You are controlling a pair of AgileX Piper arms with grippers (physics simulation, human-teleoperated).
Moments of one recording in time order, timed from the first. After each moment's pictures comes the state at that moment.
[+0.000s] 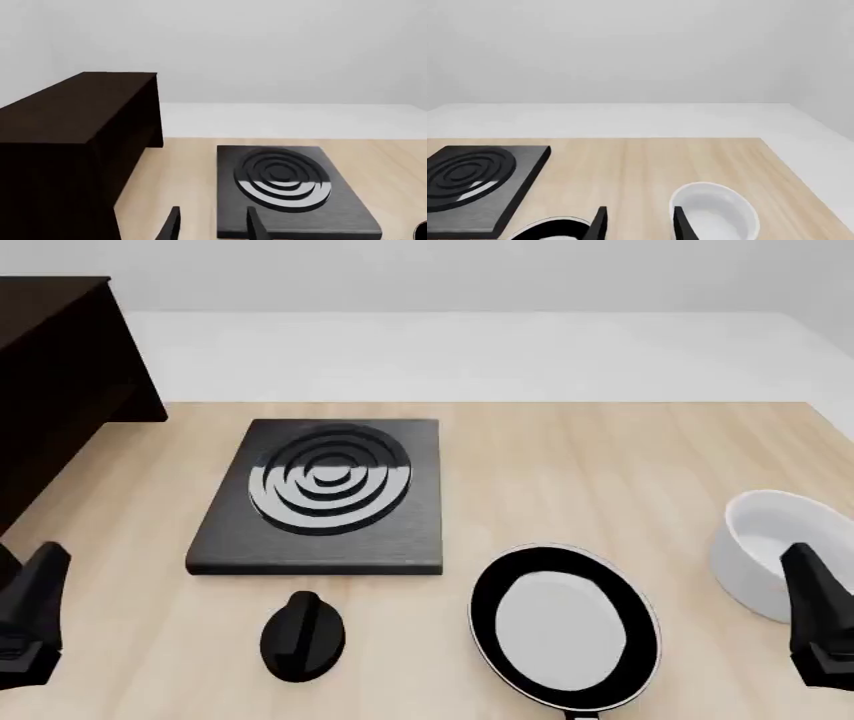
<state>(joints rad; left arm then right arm) 0.01 0.00 -0.01 0.01 0.00 -0.01 0.00 0.00 0.00 0.00</state>
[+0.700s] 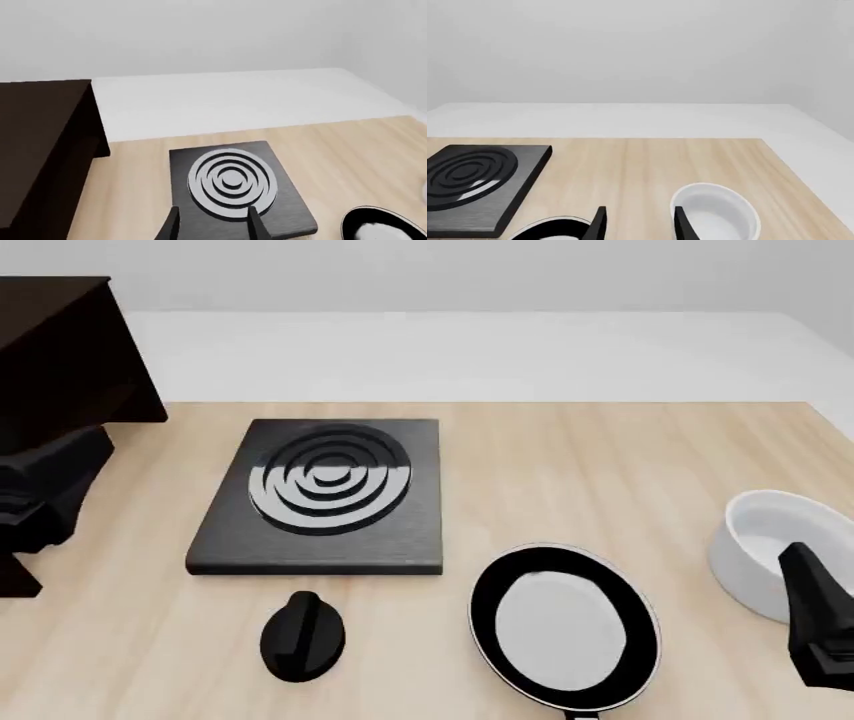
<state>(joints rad) -0.20 0.45 -0.42 0.13 -0.04 0.00 0.01 -0.01 0.00 0.00</state>
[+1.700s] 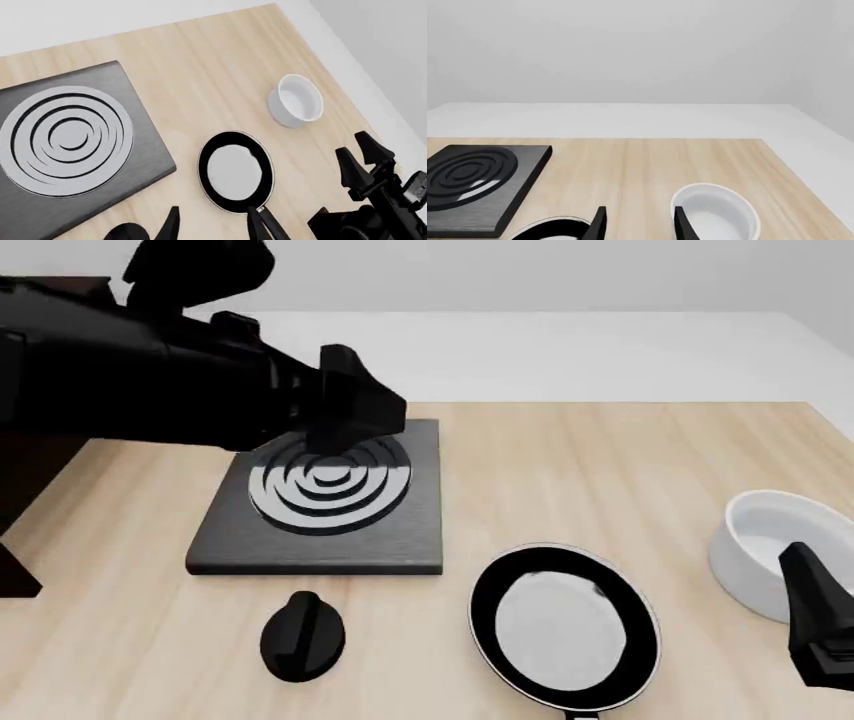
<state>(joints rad) -0.80 1.12 -1.09 0.63 -0.40 0.00 0.01 -0.01 0.00 -0.01</state>
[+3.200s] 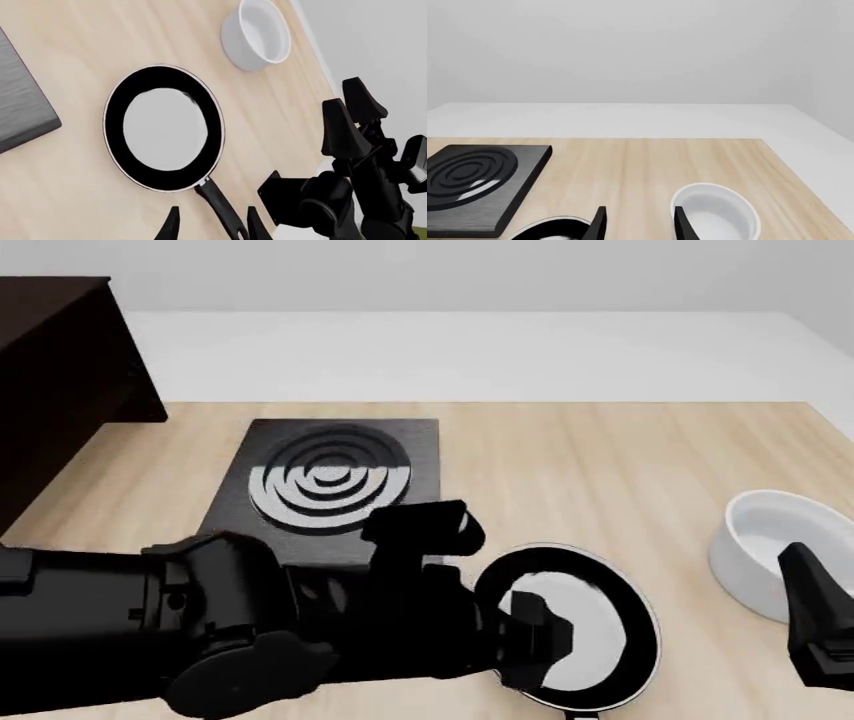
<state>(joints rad) -1.16 1.44 -0.81 0.09 -0.79 0.00 0.01 0.00 -0.01 -0.01</state>
